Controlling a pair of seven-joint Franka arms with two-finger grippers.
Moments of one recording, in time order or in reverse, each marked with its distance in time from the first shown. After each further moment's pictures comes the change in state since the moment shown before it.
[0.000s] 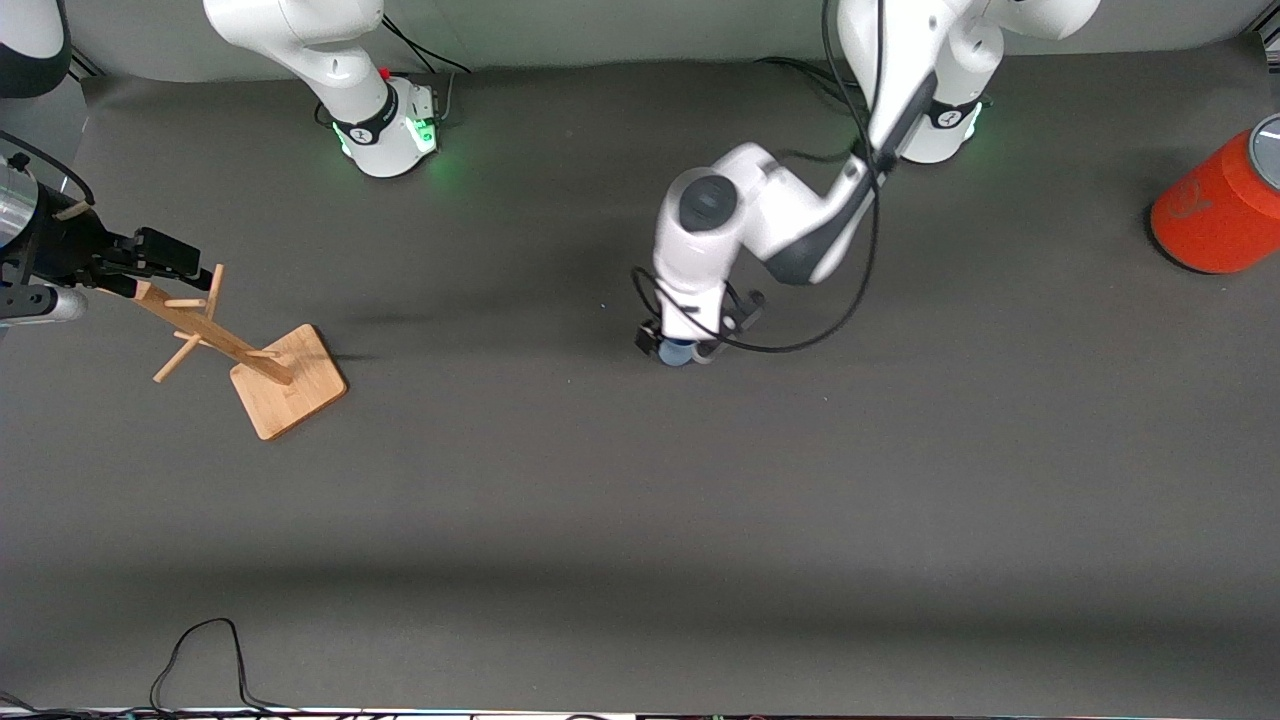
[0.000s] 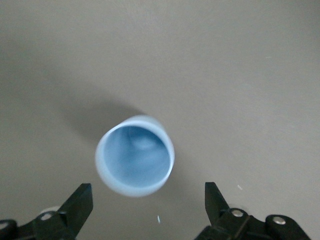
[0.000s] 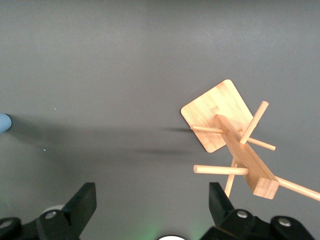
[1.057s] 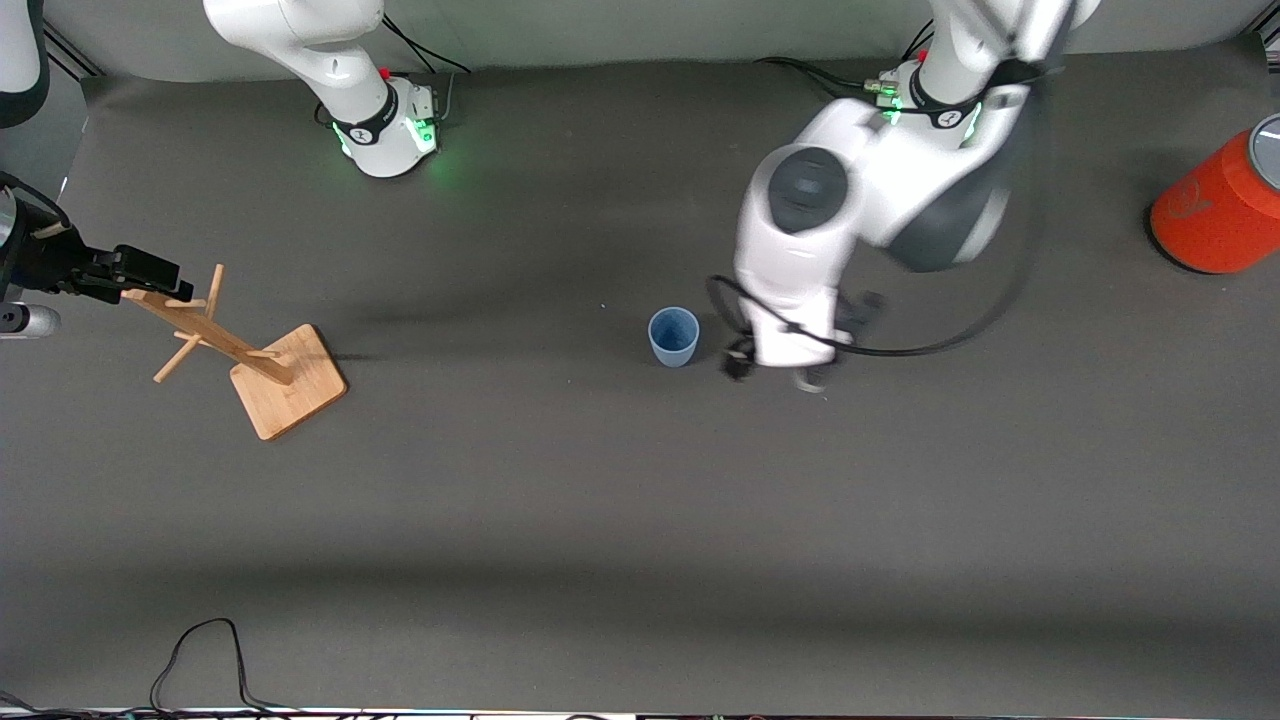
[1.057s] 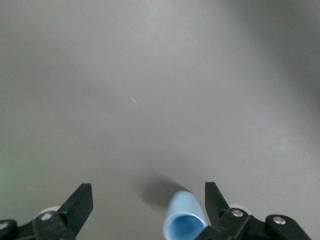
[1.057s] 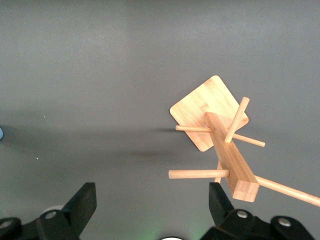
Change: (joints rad) left arm 0.286 -0.130 0.037 0.118 0.015 -0.392 0.429; right arm -0.001 0.017 -0.055 -0.014 0.002 0.021 0.000
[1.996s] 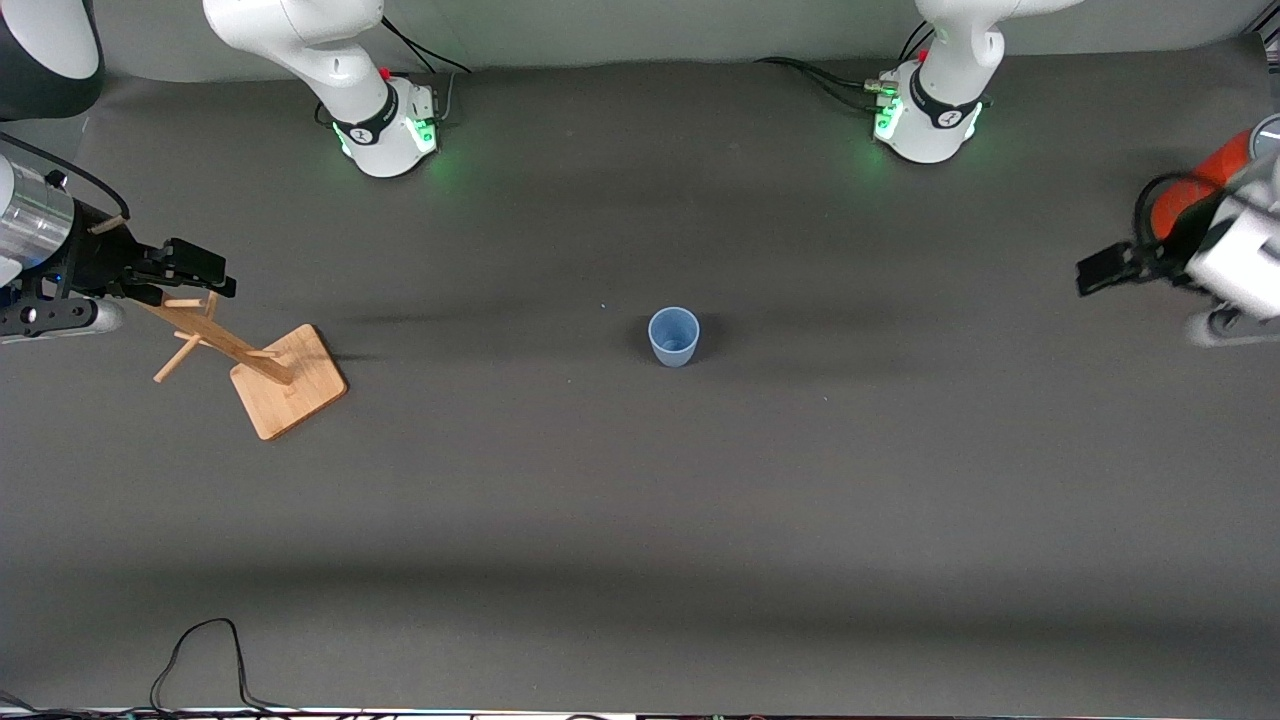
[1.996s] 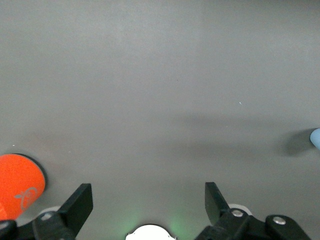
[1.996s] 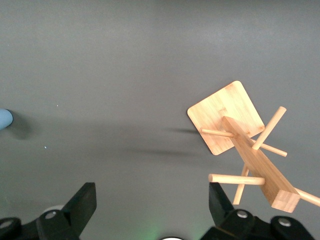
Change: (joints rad) left arm 0.484 -0.298 0.004 -0.027 -0.055 -0.272 1.169; right arm 0.075 -0.002 0.014 0.000 -0.001 -0.001 0.000
